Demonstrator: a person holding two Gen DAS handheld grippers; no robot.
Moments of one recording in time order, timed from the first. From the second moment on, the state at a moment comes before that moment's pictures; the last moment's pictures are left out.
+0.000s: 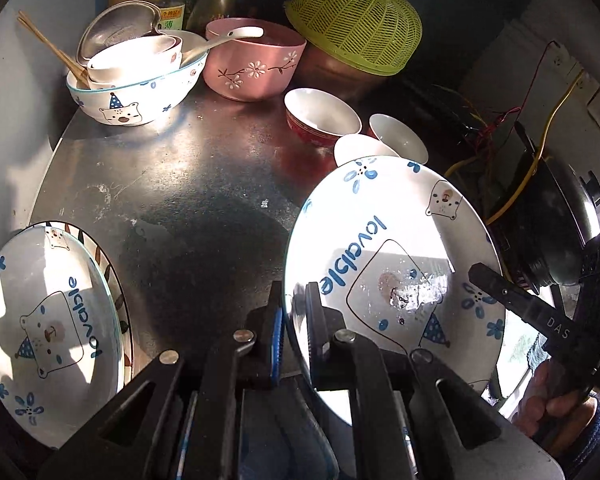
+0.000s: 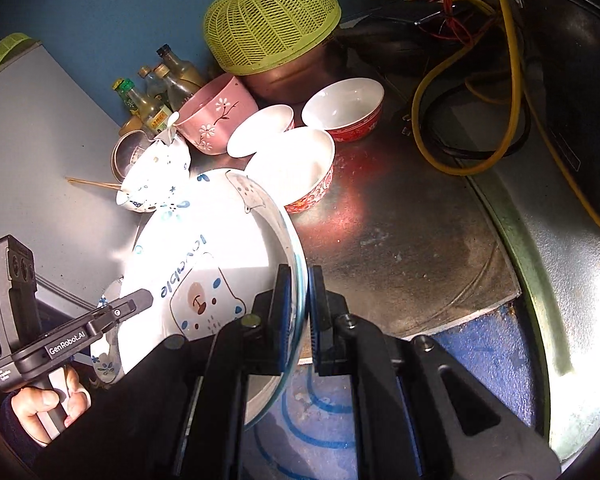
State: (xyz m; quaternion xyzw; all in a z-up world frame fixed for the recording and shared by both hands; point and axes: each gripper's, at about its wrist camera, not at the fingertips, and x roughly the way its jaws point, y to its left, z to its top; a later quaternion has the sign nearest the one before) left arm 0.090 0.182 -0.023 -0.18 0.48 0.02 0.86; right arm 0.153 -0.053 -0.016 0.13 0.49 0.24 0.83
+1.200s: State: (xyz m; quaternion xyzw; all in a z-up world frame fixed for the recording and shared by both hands) left arm -0.061 0.373 -0.037 -0.31 0.42 0.24 0.82; right arm 0.109 0.194 -0.039 -0.03 0.53 0.44 0.73
